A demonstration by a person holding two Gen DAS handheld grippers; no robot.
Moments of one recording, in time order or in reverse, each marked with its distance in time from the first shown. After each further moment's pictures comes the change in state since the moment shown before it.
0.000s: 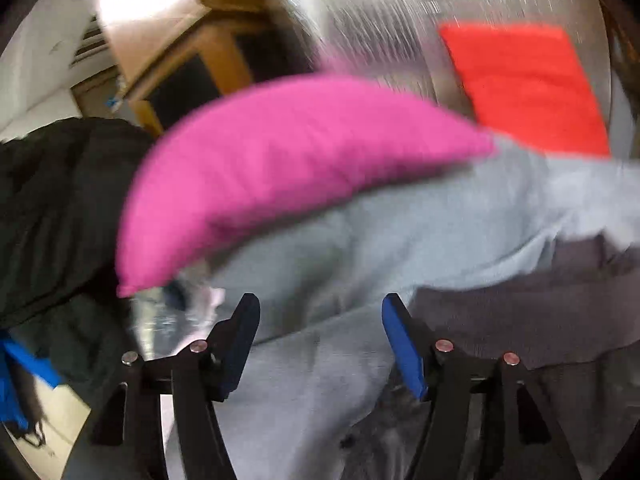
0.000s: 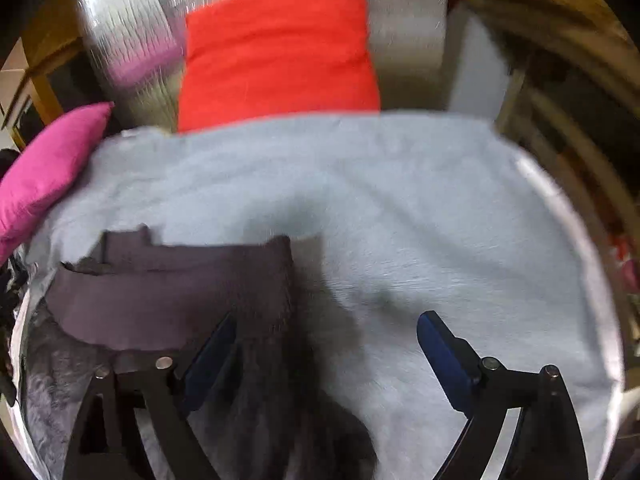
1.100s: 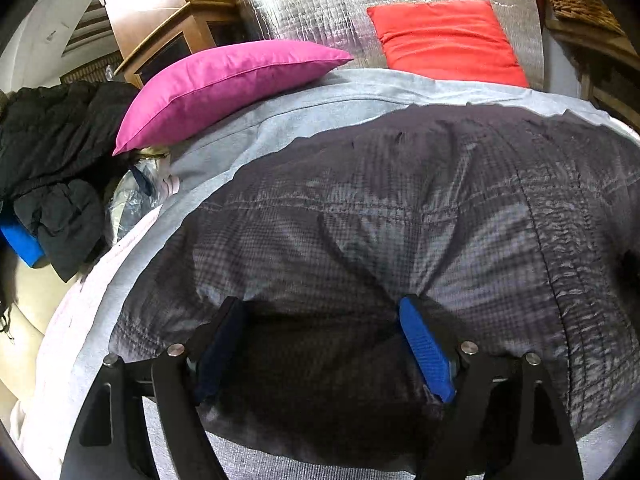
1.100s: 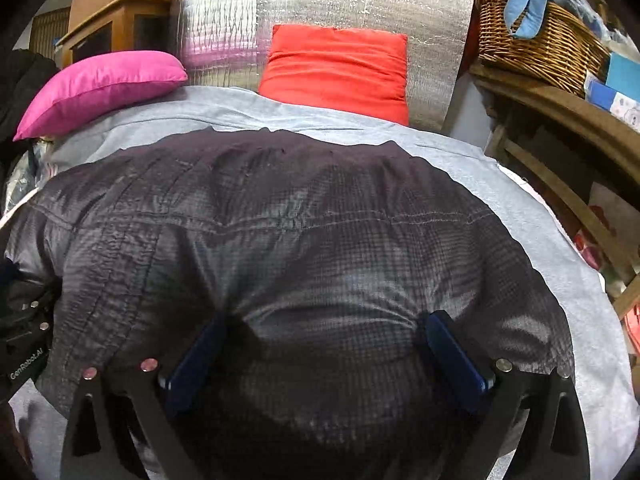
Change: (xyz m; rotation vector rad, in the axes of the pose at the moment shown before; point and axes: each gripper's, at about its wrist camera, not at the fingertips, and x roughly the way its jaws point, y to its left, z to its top) left arm -0.087 -0.111 -0.172 0.019 0.046 -0.093; right arm -0.032 0.140 -0.206 -0.155 -0.182 -0.156
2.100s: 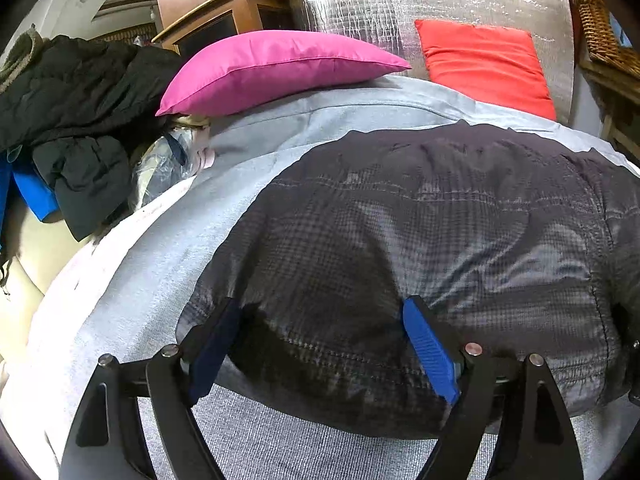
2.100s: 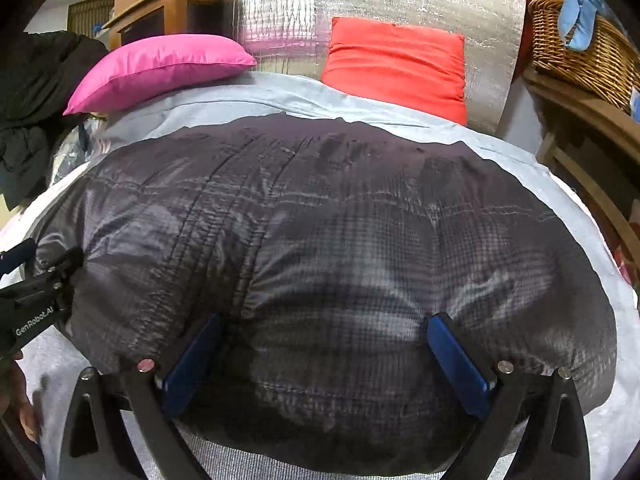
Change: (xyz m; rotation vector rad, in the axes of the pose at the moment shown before) left arm -0.007 0.048 -0.017 -0.129 0.001 0.027; right arm -0.014 0.049 -0.010 -0.073 0.021 0.165
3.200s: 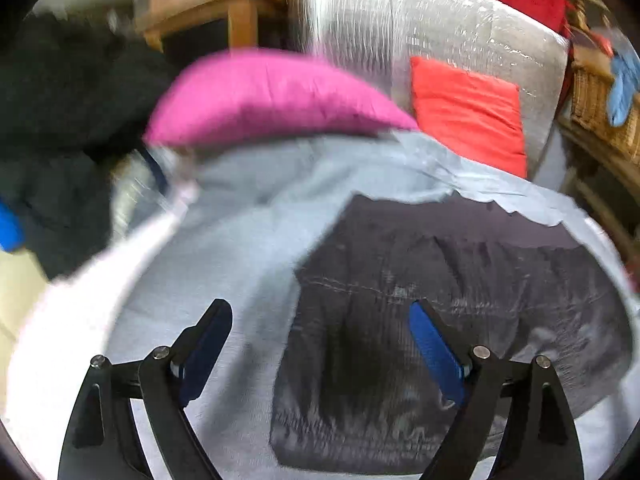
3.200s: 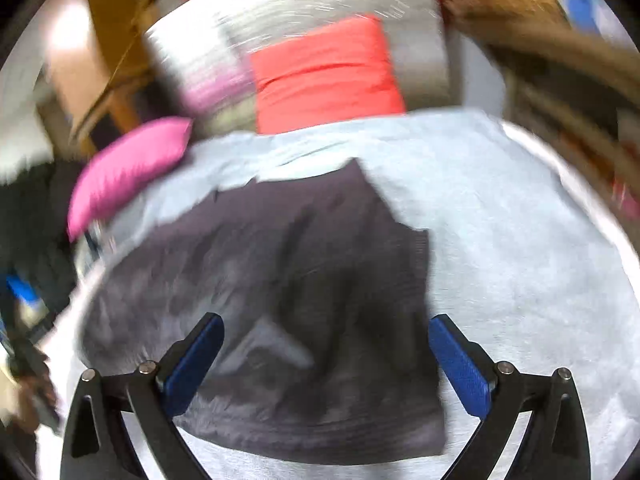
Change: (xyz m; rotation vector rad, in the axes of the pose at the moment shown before) left arm 0.016 0.098 0.083 -0.093 0.066 -0.313; right arm -0.034 -0.230 0.040 0.434 0.047 0.244
